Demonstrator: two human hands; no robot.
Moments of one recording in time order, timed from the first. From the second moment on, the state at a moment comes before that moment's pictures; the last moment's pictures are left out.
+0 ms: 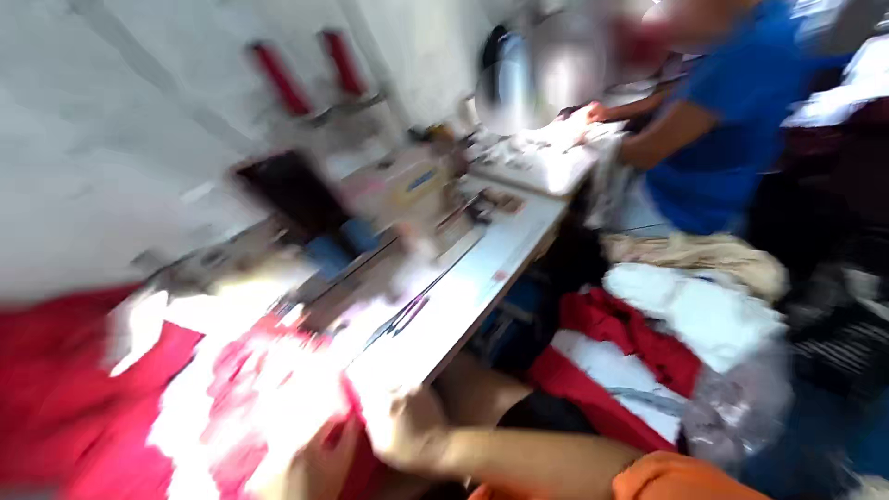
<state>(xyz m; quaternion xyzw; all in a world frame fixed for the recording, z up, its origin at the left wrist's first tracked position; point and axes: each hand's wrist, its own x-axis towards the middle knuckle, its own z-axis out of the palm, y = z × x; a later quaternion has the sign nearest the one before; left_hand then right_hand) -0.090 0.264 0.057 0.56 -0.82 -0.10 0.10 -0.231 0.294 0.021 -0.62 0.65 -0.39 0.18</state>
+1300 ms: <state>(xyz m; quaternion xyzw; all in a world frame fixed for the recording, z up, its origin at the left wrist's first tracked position) -0.108 0.254 0.026 0.55 -0.82 -0.03 0.18 -0.250 0.309 -0.030 -0.50 0.39 -0.52 0.57</state>
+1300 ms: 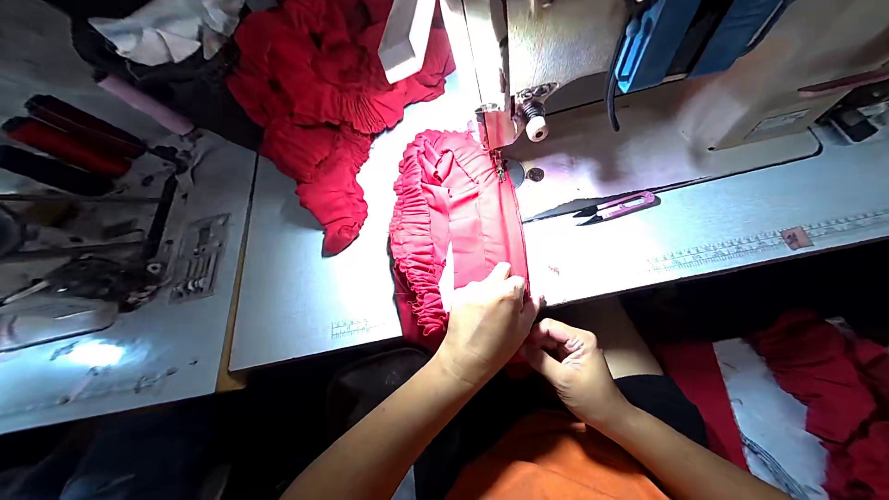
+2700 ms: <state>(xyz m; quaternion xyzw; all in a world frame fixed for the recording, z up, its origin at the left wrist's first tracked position) -0.095 0.245 0.028 0.45 -0.85 0.01 0.26 -0.290 0.175 -0.006 -0.93 0.15 -0.27 0.20</state>
